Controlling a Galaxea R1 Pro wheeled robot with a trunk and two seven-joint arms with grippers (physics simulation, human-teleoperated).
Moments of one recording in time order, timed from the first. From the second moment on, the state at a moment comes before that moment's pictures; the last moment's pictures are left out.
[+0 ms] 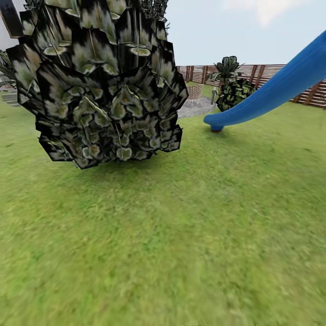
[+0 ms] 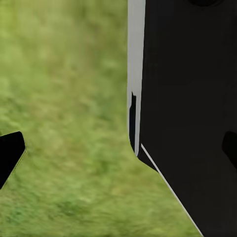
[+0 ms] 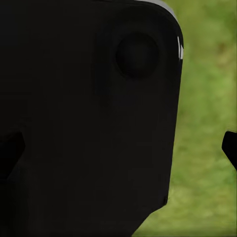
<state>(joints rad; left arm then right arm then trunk) 0.00 0.09 0.00 -0.09 0.00 -0.02 0.00 -0.05 0.01 0.01 -0.05 0.00 -0.15 0.00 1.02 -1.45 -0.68</state>
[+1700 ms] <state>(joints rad) -0.28 0.12 0.30 -0.50 0.04 0.35 0.00 -0.07 0.00 0.00 -0.67 -0.01 -0.08 0.00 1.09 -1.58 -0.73</state>
